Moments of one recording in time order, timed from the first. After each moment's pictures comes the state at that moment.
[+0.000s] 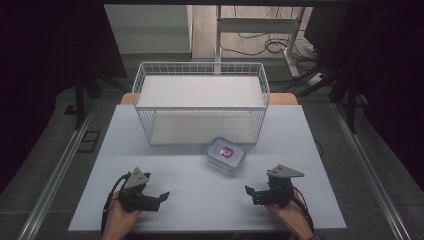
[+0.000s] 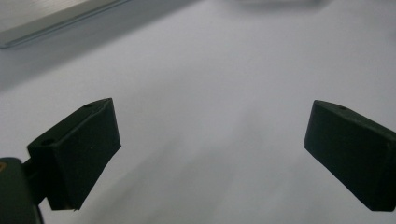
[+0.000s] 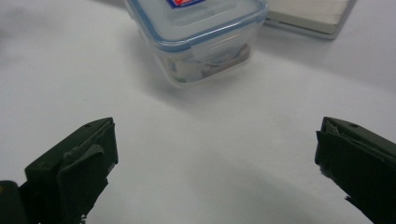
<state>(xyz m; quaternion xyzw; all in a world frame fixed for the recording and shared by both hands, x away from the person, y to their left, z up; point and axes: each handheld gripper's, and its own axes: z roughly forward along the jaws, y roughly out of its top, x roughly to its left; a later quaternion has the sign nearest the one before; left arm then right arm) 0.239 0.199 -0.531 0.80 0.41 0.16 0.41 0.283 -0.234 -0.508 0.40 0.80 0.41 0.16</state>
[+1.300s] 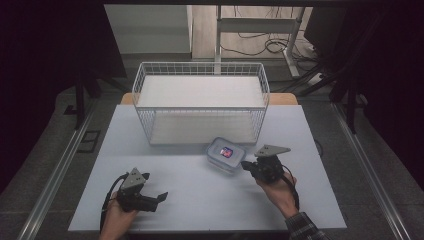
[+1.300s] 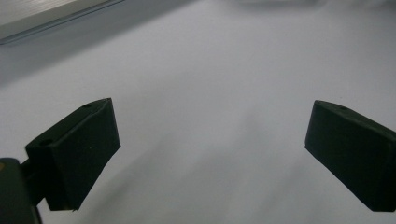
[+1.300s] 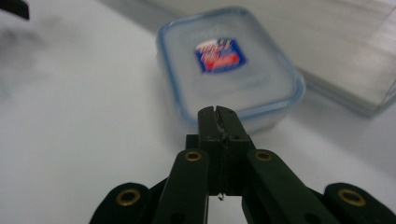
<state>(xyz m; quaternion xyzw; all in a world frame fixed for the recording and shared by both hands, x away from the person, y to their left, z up) 0.240 0.206 -0.538 0.80 0.40 0.15 0.43 0.335 -0.202 -0.476 0.33 0.84 0.41 0.12</state>
